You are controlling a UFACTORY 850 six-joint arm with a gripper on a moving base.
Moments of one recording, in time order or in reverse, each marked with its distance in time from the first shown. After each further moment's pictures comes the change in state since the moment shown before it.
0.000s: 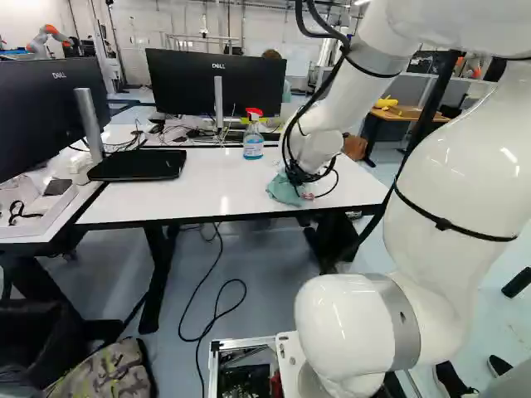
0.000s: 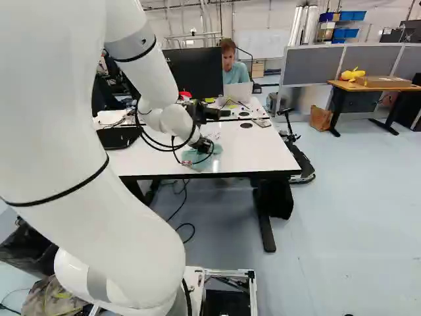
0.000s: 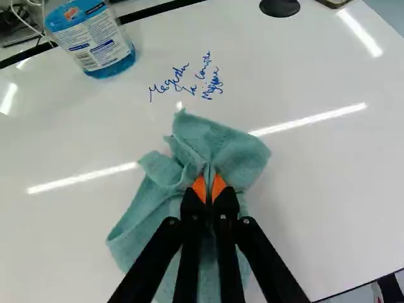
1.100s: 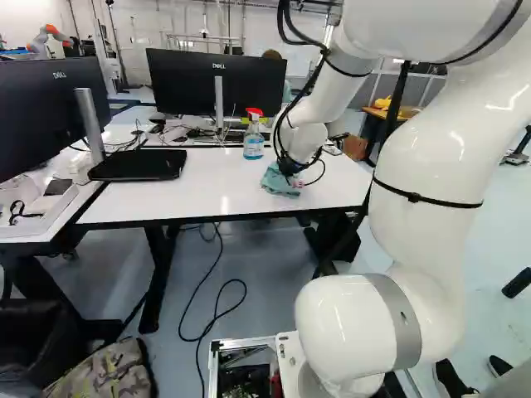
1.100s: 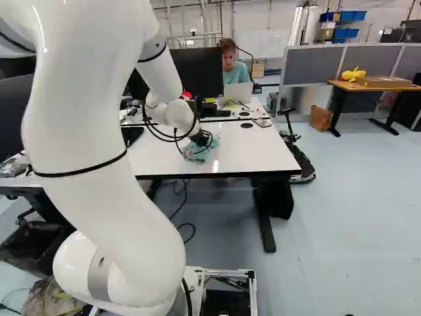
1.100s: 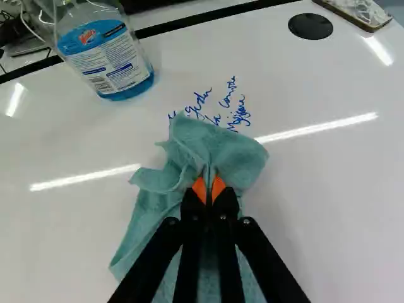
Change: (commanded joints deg) arm 0.3 -10.0 -11.0 0.0 0.0 0.0
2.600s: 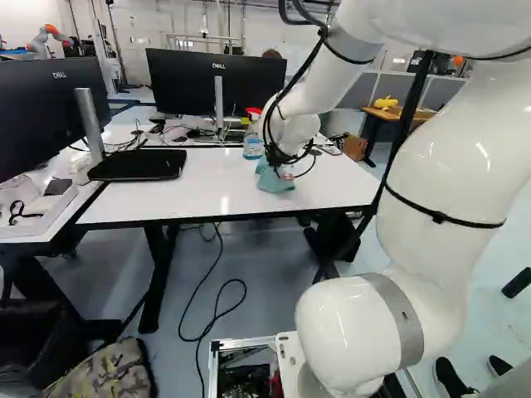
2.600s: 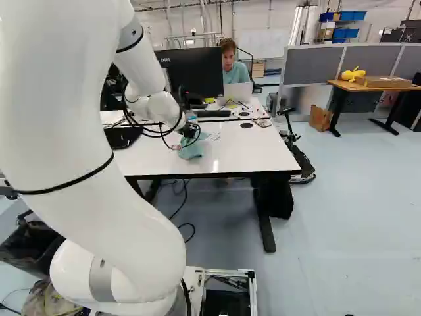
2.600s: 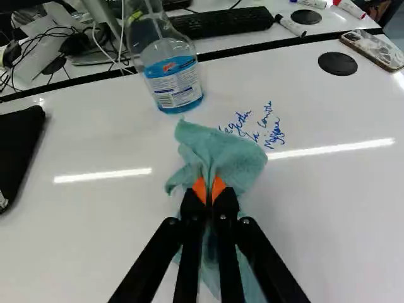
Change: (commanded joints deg) arm 7.5 7.0 2.3 0.0 0.0 0.0
